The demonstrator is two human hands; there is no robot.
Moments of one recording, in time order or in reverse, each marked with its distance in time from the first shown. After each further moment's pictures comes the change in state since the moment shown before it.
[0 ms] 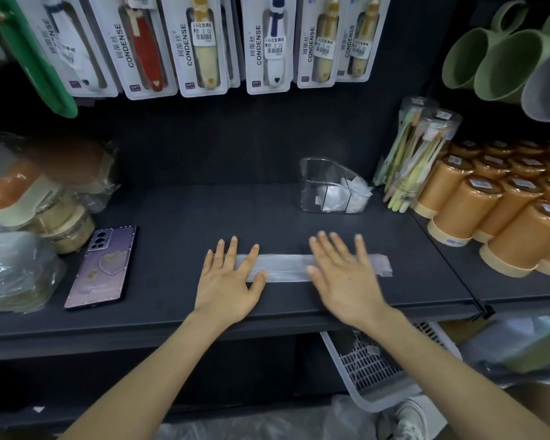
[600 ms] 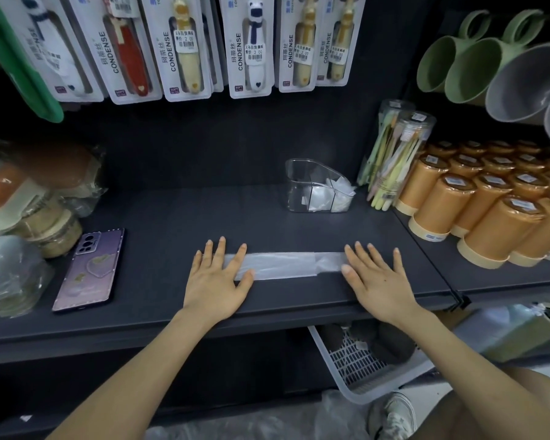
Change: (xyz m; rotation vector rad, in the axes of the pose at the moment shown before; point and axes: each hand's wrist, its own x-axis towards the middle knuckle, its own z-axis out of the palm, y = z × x) left_hand 0.000 -0.001 0.001 -0.017 0.012 0.003; right_hand -0.033 0.068 0.005 0.075 -0.096 0.202
